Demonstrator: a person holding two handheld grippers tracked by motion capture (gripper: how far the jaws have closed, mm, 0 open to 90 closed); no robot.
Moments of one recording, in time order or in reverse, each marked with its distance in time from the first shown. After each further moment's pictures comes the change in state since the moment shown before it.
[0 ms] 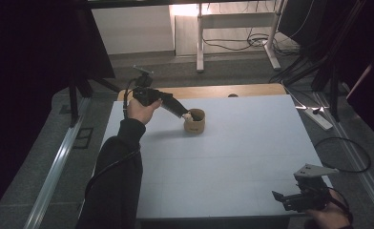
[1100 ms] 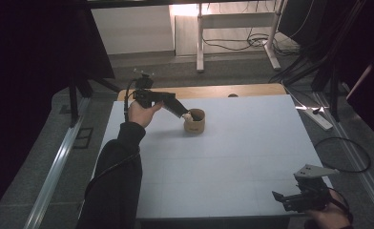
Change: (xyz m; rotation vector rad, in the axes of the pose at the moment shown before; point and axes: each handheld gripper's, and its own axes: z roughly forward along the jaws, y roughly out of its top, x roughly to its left) left arm -0.004 -0.010 -0.001 -0.090 0.061 0.149; right arm 0.001 0.000 -0.001 -0.008 -0.003 -0.008
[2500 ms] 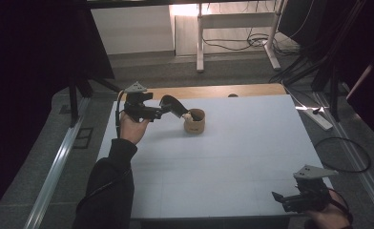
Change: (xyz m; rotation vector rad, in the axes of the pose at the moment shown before) left arm -0.023 -0.047 -0.032 -0.178 0.108 0.294; right arm 0.003 0.000 -0.001 -0.004 -0.013 -0.022
